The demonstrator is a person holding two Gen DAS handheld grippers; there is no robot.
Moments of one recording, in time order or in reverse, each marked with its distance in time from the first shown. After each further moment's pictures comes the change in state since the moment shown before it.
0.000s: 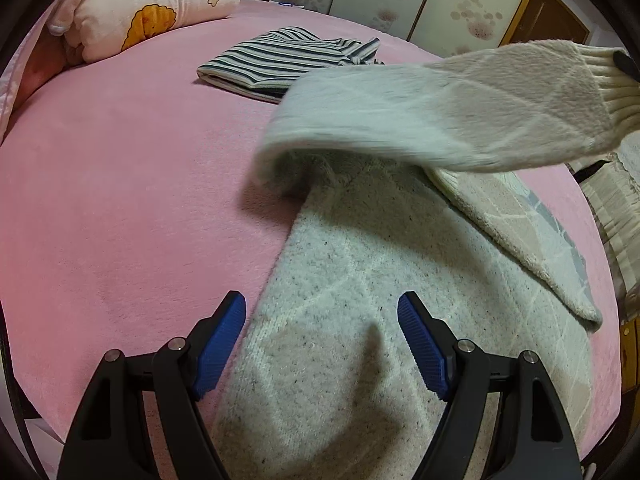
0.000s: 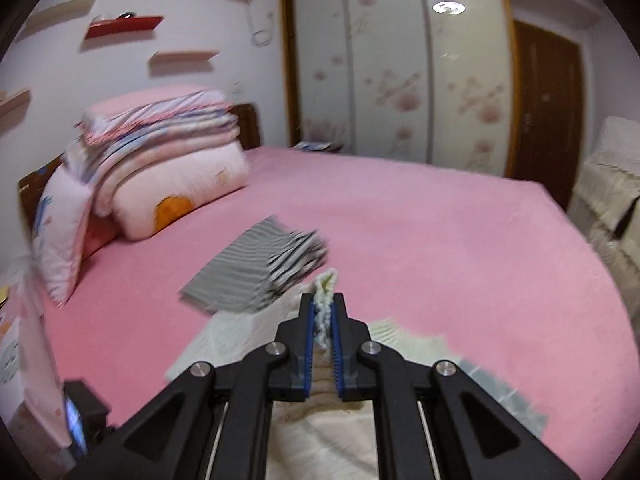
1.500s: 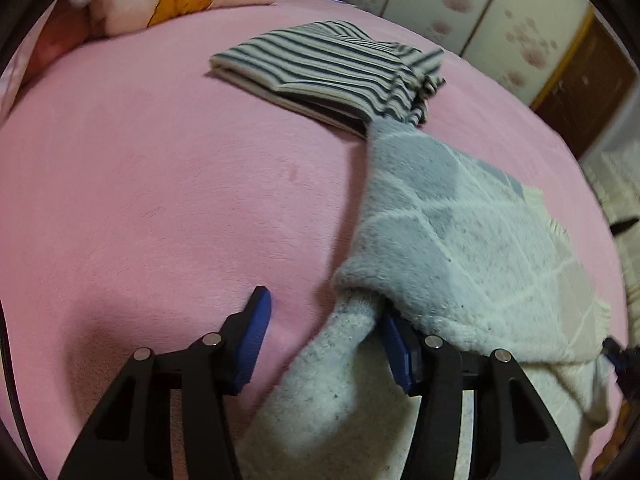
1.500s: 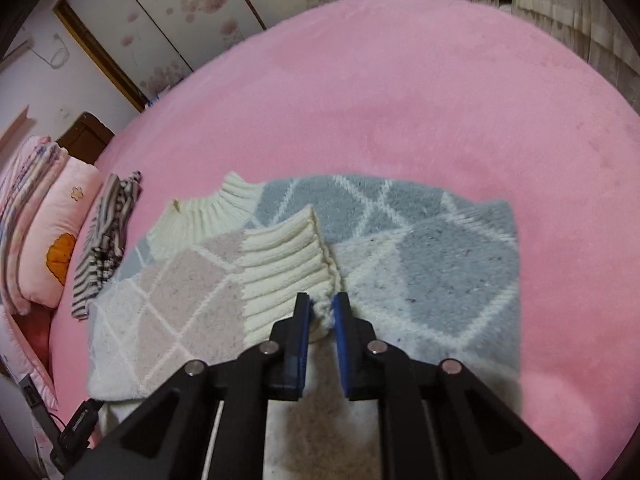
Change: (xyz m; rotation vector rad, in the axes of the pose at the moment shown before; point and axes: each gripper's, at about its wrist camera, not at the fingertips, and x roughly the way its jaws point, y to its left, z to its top) left arm 0.074 0.010 0.065 -0.191 -0.006 0.074; right arm 0.063 -0.198 -0.165 0.631 0.379 -0.165
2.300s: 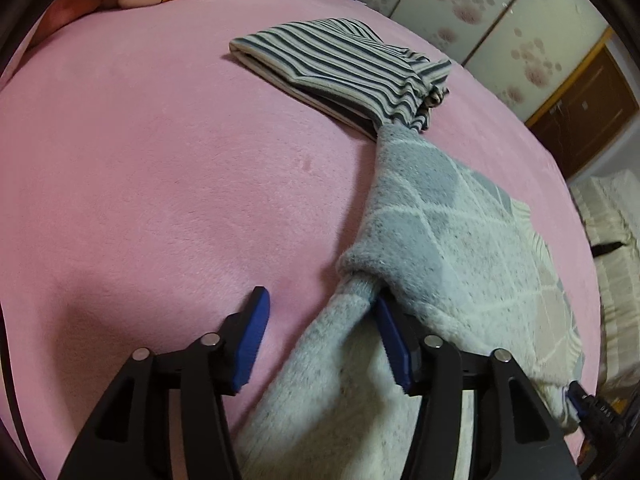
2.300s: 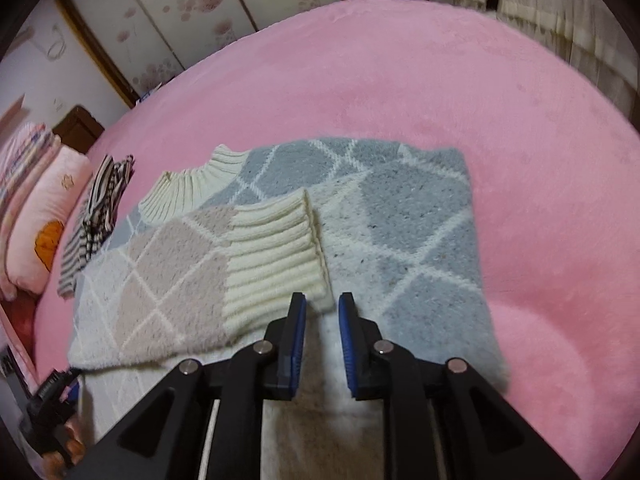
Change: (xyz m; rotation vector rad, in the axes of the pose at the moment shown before) left arm -0.016 0.014 -0.005 -0.052 0.035 -0.048; right arm -0.019 -0.004 -0.041 -0.053 -0.007 -0.094
